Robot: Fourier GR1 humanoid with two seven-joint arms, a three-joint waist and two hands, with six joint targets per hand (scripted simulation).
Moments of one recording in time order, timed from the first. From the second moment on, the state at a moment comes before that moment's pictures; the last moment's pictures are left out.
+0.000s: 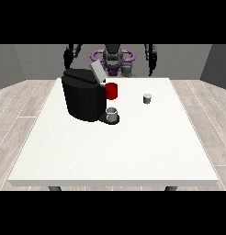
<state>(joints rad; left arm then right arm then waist) 0.00 0.10 -0.01 -1.56 0.00 -0.03 0.00 0.02 -0.07 -0.02 -1.59 0.02 0.02 -0.01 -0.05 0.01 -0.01</state>
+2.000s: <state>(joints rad) -0.45 0.47 0.01 -0.99 -0.47 -0.19 -0.16 -0.22 -0.02 0.02 -1.43 0.16 -0.15 0.01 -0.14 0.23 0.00</state>
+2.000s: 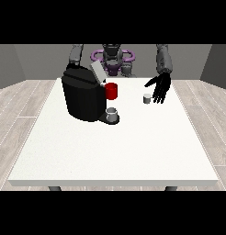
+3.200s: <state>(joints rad) -0.60 0.44 -0.12 -0.72 -0.84 -0.04 -0.22 -0.26 -0.02 0.03 -1.31 0.17 -0.15 -0.01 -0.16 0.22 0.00</state>
